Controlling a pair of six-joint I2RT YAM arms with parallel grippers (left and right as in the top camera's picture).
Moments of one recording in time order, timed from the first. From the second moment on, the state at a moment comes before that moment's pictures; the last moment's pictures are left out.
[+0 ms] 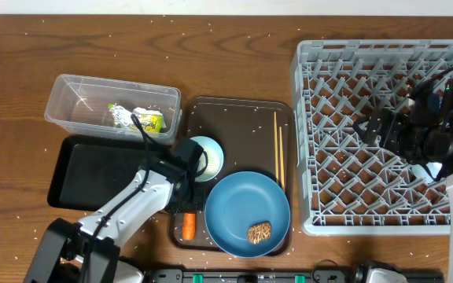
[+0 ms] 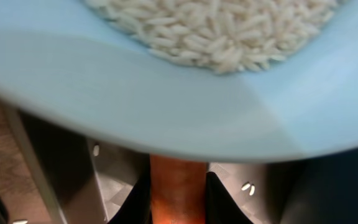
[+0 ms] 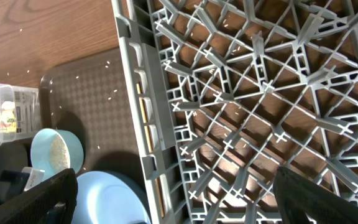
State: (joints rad) left arm -0.45 1.48 0.68 -0.73 0.17 -0.38; right arm -0.20 1.25 1.29 -1.14 -0.37 0.19
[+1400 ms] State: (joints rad) left arm 0.07 1.36 0.77 -0.84 -0.20 -0.88; right arm -0.20 1.25 1.29 -1.14 -0.37 0.19
